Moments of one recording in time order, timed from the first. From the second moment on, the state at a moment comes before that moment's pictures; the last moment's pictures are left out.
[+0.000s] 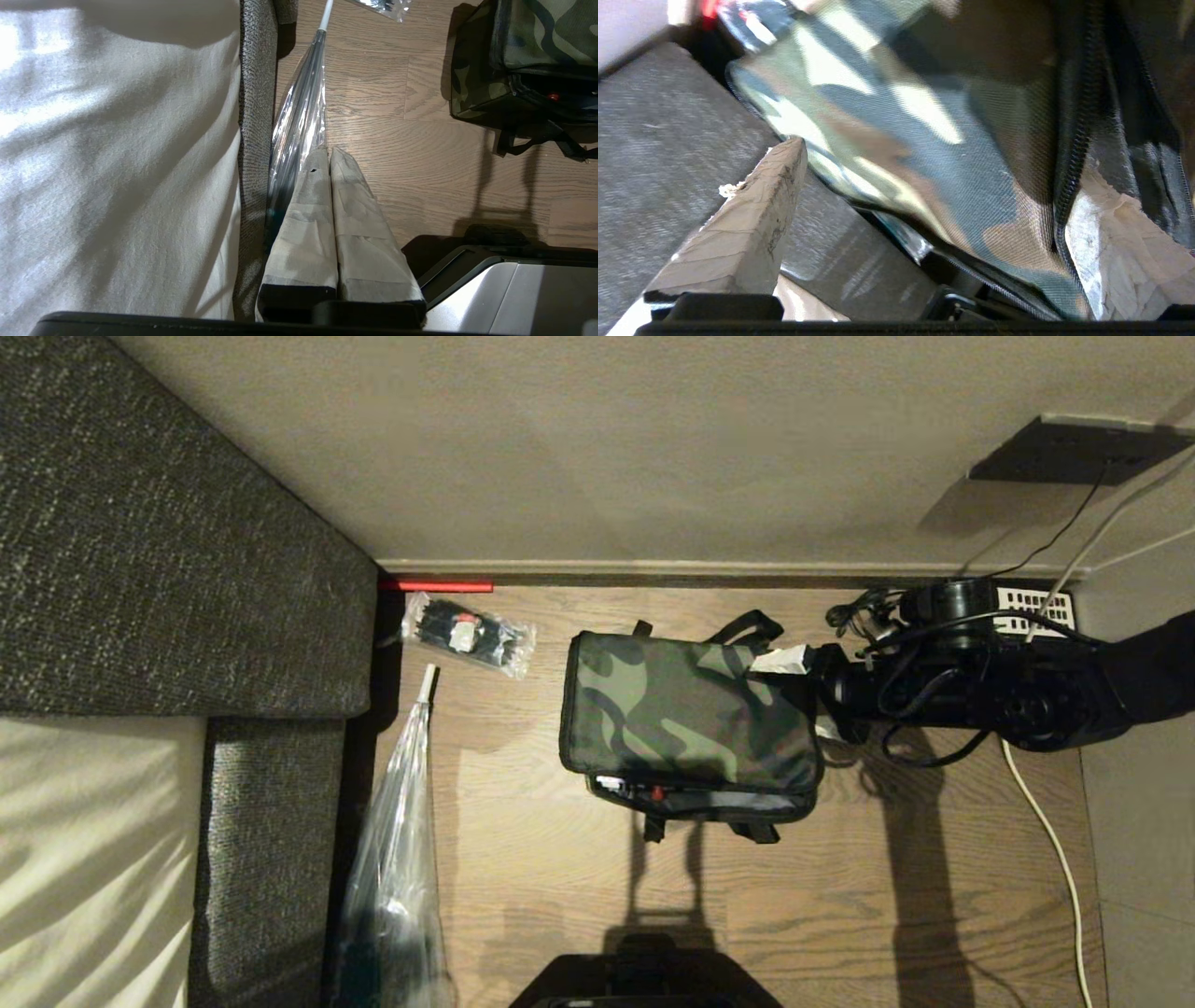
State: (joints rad) left arm 0.01 0.00 -0.02 0.05 0.00 0.00; right arm 0.18 1.98 -1.17 -0.38 0.47 0.82
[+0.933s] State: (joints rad) left arm 0.01 0.00 -0.02 0.05 0.00 0.00; right arm 0.12 1.90 -1.24 -0.47 0.46 0.83
